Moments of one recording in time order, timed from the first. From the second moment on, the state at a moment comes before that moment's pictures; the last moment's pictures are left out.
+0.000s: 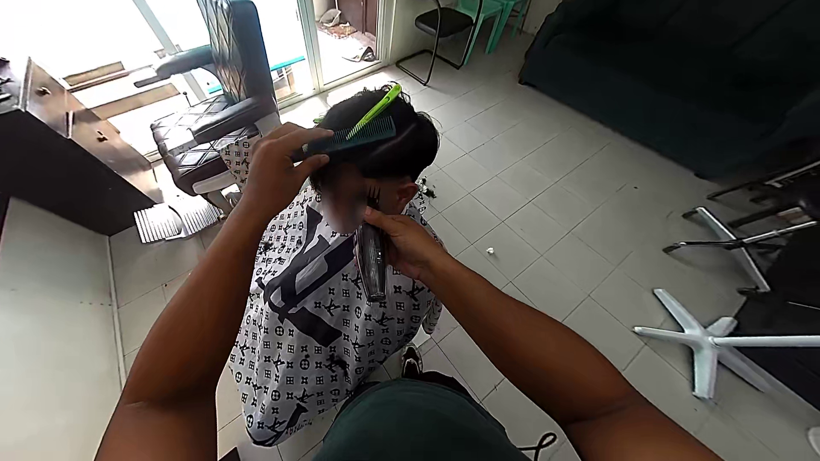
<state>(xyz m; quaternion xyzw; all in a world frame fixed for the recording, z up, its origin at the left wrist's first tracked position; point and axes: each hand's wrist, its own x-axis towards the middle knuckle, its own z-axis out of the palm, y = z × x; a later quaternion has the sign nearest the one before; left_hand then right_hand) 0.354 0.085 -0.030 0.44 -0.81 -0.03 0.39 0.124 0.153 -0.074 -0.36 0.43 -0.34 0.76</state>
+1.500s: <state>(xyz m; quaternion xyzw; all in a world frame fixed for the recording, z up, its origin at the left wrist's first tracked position) 0.353 0.078 -0.037 0.46 -0.81 -0.01 0.37 0.133 0.142 -0.077 -0.45 0.48 -0.37 0.66</state>
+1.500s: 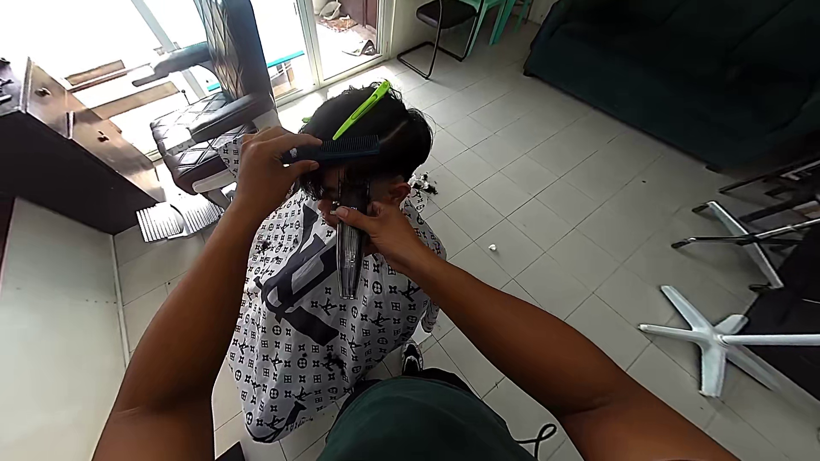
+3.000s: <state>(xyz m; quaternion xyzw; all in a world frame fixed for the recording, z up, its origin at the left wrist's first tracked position) 0.356 0.085 -0.036 0.47 -0.80 -0.01 0.36 0.136 0.145 -0.077 -0.47 0.48 -0.38 0.63</state>
